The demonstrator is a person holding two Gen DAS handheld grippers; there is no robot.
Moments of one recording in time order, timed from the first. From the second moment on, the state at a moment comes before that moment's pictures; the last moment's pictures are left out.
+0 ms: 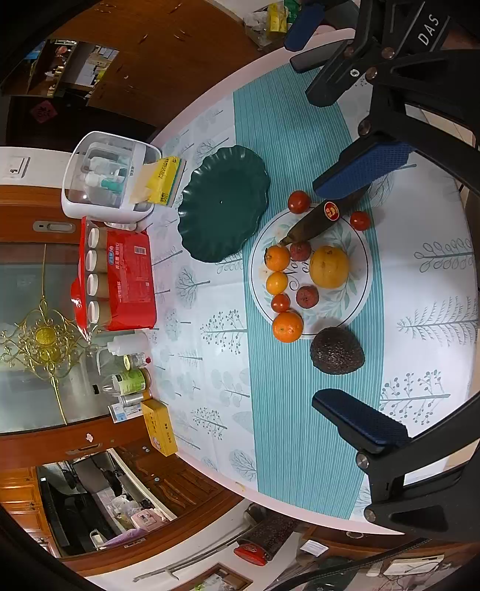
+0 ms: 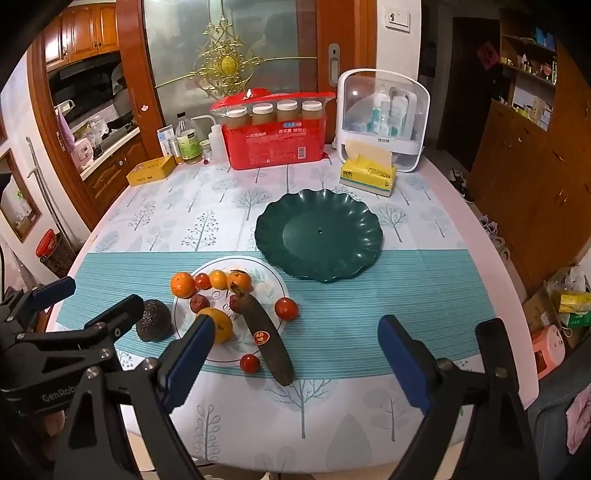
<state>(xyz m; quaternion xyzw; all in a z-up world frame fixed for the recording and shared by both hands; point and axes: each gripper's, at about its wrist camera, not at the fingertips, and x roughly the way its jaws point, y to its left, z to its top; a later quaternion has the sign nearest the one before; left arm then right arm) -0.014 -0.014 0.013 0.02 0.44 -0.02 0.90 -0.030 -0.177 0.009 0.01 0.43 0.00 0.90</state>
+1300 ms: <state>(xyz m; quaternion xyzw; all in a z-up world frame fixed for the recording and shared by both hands) -0.025 -0.017 0.013 0.02 0.44 0.02 0.90 -0.027 -0.181 0.002 0.00 0.44 0.03 0.90</state>
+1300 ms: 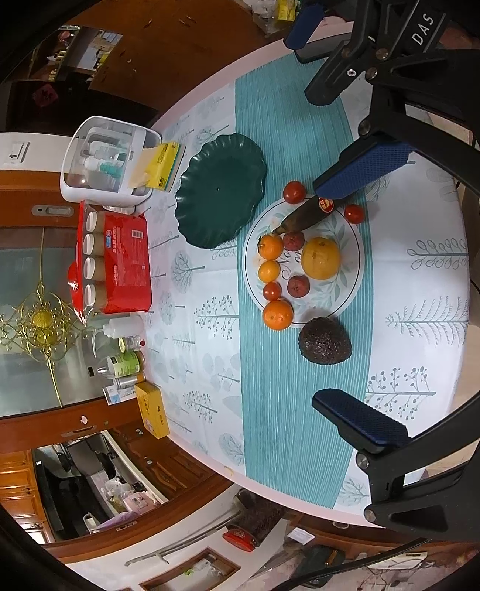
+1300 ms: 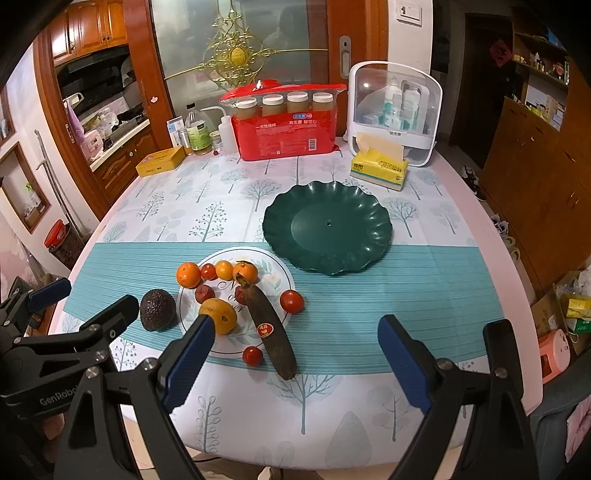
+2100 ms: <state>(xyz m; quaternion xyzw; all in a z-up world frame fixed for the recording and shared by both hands) 0.000 0.006 -0.006 -0.01 0.47 0.04 0.88 0.008 -0.172 -0.016 -0.01 0.48 0.07 0.88</state>
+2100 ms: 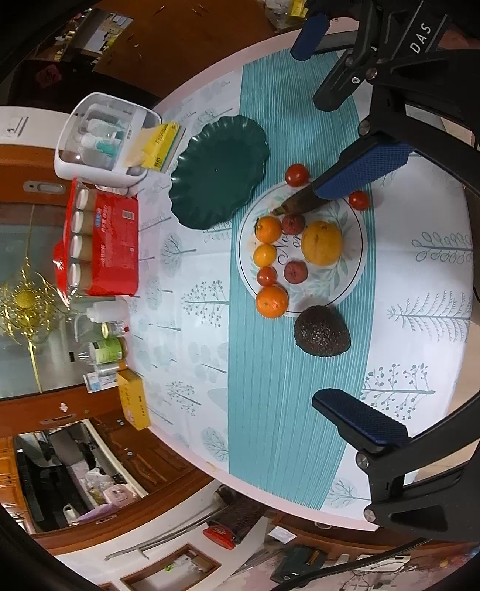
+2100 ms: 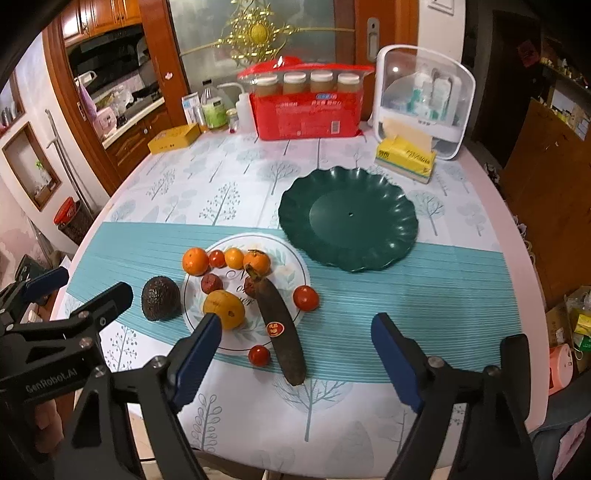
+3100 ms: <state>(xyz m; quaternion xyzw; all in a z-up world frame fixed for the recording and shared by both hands) 0.066 0.080 -0.111 -0.02 0.57 0.05 0.82 0.076 -0.160 -0.127 0.01 0.61 0.09 0.79</state>
